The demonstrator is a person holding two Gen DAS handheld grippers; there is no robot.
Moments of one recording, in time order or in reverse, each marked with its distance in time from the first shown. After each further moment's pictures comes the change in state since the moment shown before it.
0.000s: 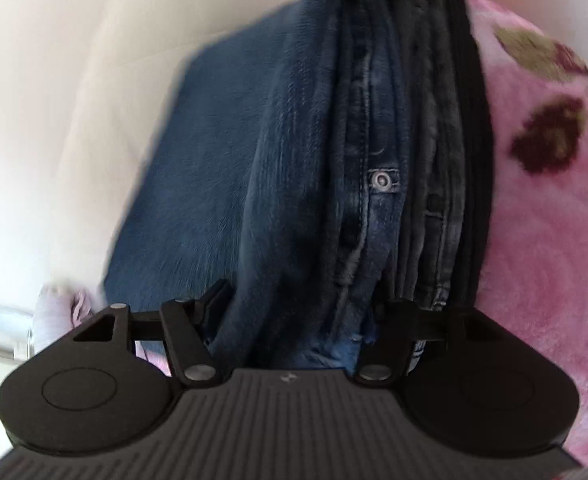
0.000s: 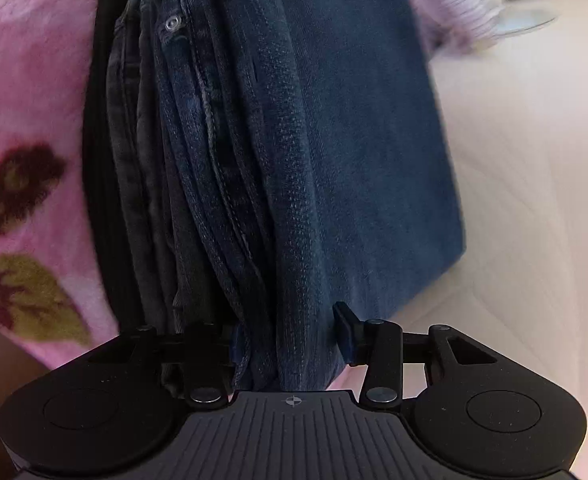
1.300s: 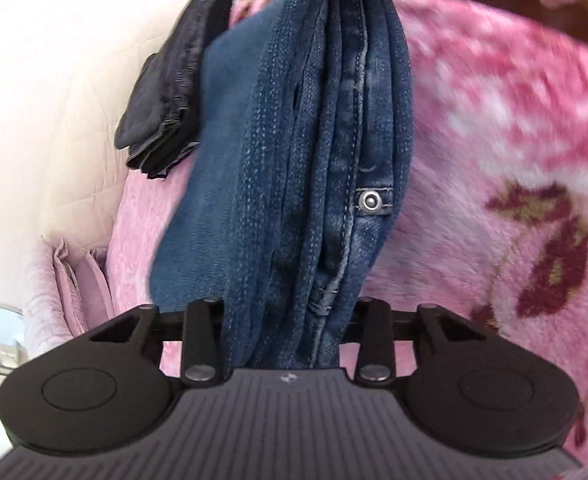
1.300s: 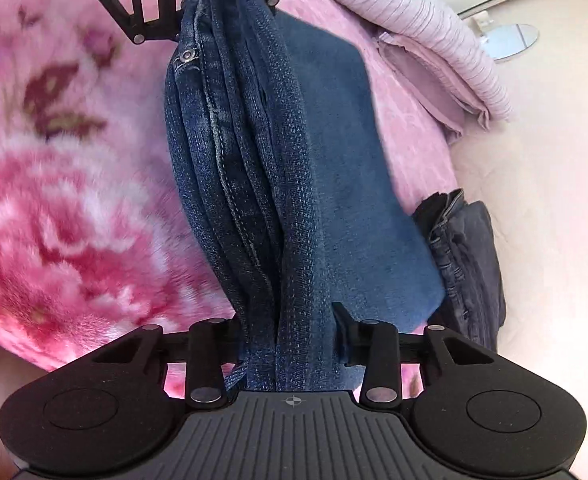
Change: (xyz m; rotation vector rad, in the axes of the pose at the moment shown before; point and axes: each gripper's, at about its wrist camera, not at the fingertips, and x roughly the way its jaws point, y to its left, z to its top) left arm -0.215 -0.135 -0.312 0.132 -0.128 -0.107; right arm -0.215 0.312 0.207 0.145 0.021 -0.019
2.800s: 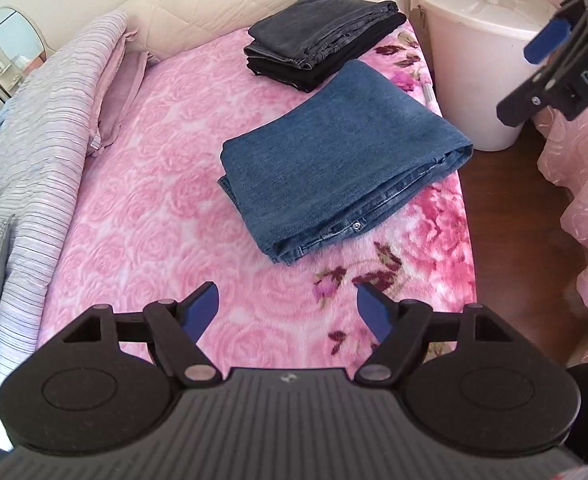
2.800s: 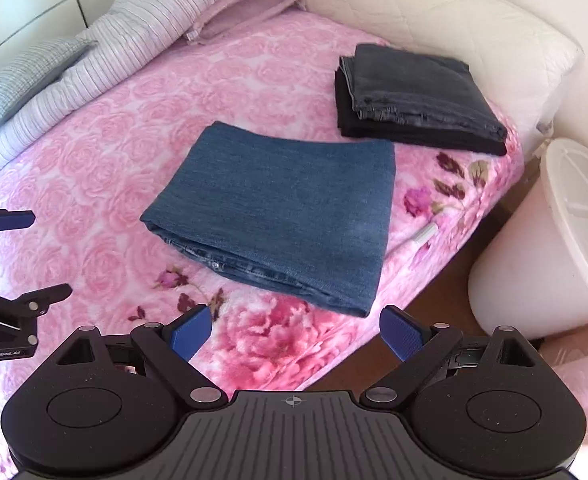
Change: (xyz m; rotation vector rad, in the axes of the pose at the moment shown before) left arm -0.194 0.050 0.004 -0.777 0.205 -0.131; right arm -0.184 -0.088 0.059 1.105 0.200 0.241
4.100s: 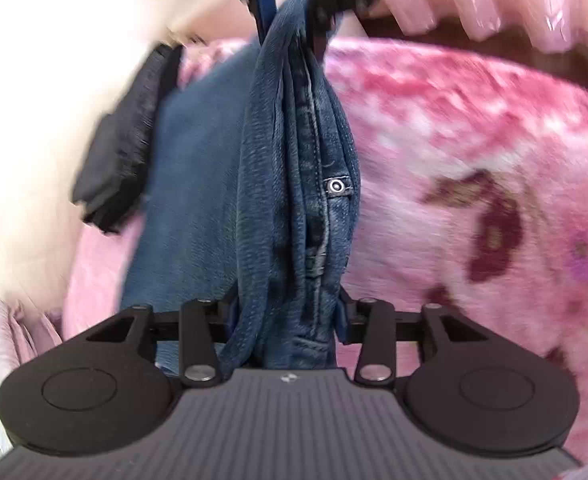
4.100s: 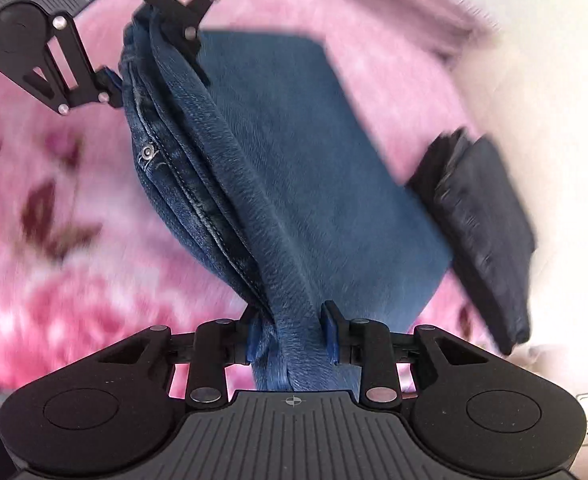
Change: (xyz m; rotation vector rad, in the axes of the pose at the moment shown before) left arm 0.221 -0.029 -0.025 0.943 -0.304 -0.081; right arm 0.196 0.019 -0.018 -0.811 0.029 -0.195
